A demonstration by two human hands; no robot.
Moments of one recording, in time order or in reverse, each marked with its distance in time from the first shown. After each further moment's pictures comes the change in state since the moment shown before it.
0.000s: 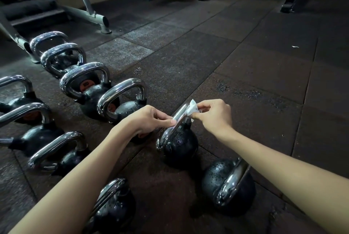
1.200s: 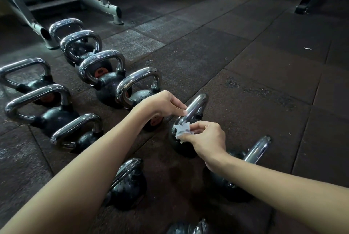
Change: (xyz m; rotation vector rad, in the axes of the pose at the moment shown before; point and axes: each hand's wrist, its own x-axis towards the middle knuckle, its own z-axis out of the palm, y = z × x) left_hand 0.001 -0.001 -0.007 0.139 0.042 -0.012; right_hand -0.102 -0.017 0.043 0.217 -0.143 0.219
